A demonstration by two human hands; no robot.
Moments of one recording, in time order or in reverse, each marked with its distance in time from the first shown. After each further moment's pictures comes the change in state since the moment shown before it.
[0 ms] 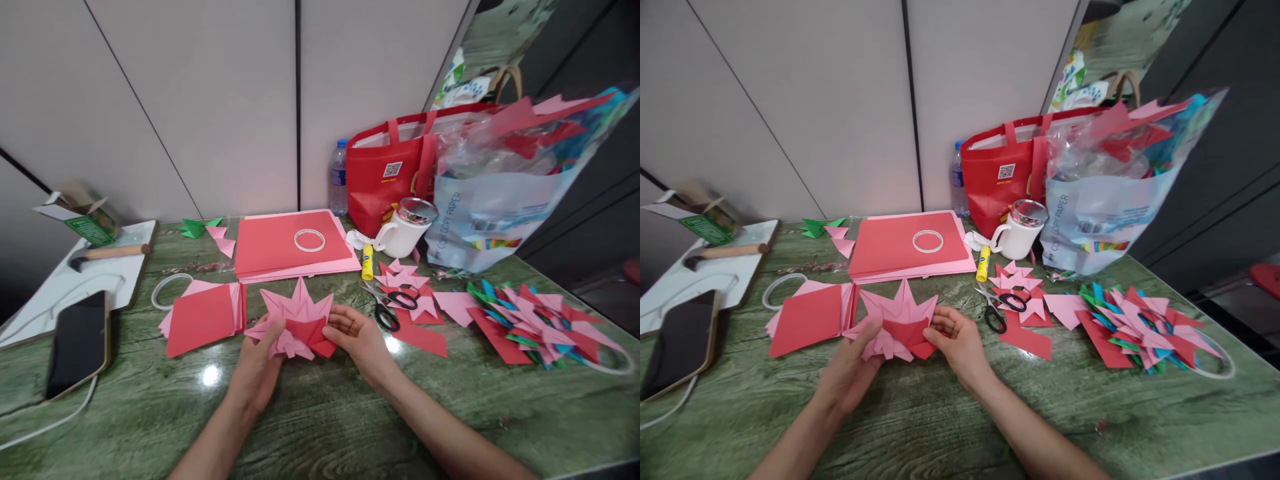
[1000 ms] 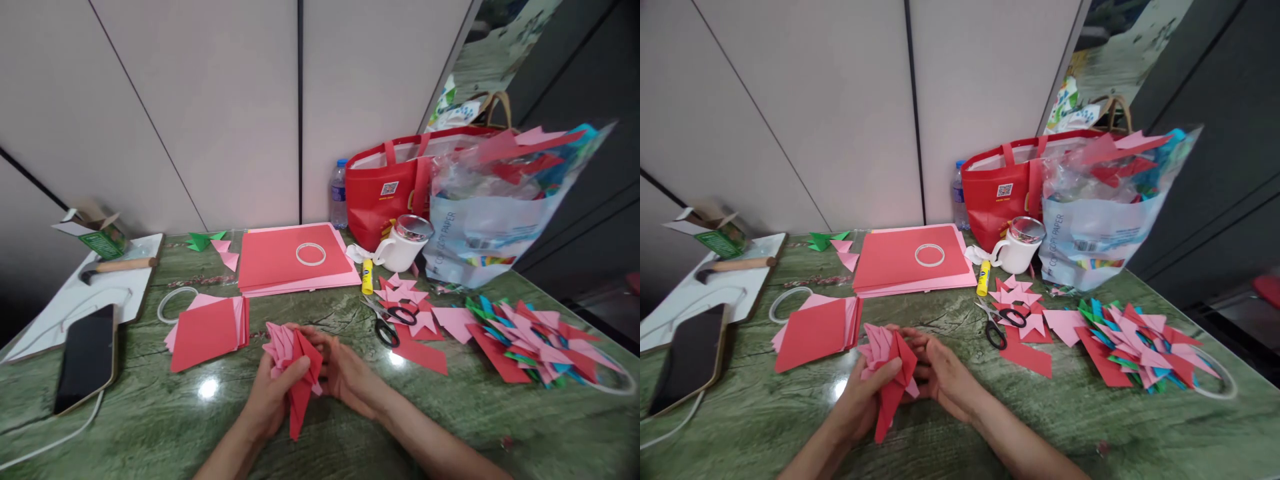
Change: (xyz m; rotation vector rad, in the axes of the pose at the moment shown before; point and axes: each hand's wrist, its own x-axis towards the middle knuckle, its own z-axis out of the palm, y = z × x) left_hand -0.016 -0.007 0.003 0.121 -0.119 -0.005; right_hand -0.014 0.004 0.017 0.185 -0.407 0.205
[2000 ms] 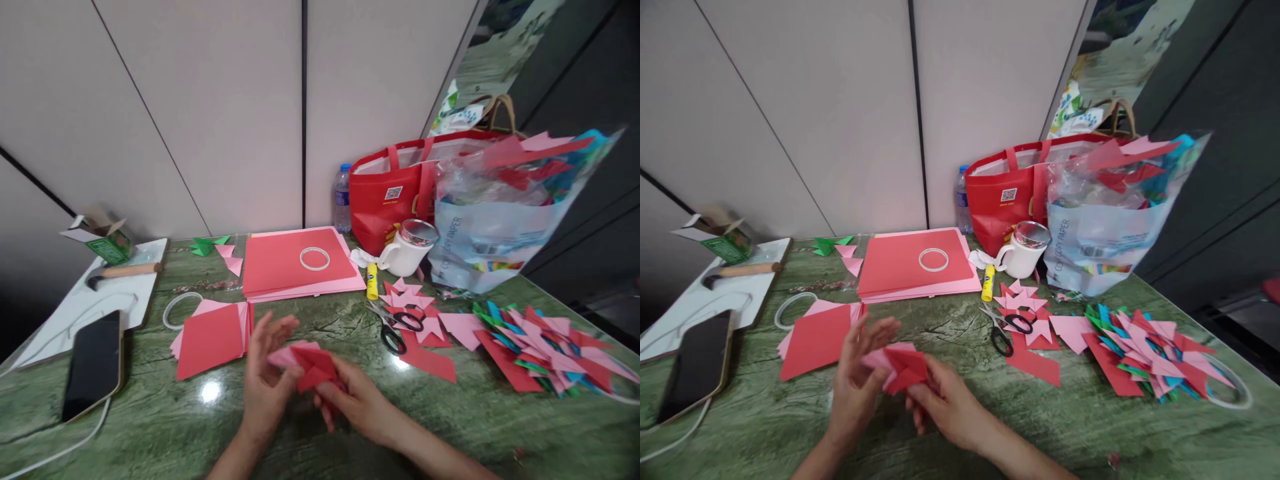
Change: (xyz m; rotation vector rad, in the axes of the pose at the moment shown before) left_hand 0.011 0.012 -0.017 0.289 -0.016 0.573; right_hand -0.008 -0.004 0.009 -0.496 -0.009 -0.047
